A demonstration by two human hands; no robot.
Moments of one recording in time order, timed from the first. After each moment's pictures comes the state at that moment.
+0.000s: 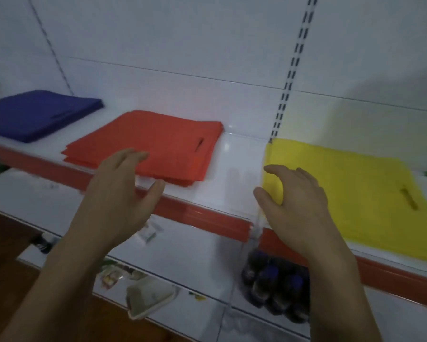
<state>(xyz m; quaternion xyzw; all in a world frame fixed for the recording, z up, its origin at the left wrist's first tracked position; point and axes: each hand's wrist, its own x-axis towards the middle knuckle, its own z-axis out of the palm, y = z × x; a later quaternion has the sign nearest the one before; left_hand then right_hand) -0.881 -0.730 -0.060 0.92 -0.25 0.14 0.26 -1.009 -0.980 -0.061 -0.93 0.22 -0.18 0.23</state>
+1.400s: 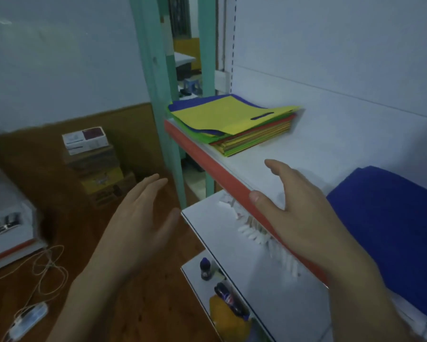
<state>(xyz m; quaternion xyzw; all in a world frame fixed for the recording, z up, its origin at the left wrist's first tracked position) -0.447 -0.090 -0.071 0.97 0.05 0.15 0.21 -0.397 -0.347 -0.041 -0.92 -0.15 -0.05 0.36</state>
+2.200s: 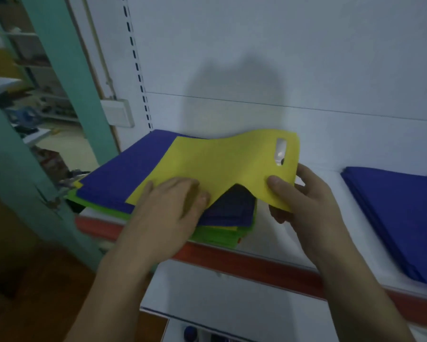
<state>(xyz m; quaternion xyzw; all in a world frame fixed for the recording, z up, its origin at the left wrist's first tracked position) -0.107 -0.038 -0.054 0.90 -0.37 0.04 0.22 -0.227 -0.242 -0.052 -0.66 0.17 -0.27 0.68</state>
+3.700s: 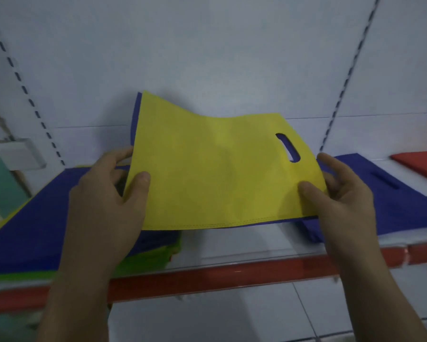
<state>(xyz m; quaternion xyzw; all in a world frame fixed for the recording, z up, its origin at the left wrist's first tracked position) -0.131 -0.080 -0.001 0.76 -0.35 0.11 0.53 -0.341 -0.286 -0.033 -0.62 0.28 -0.52 0.51</state>
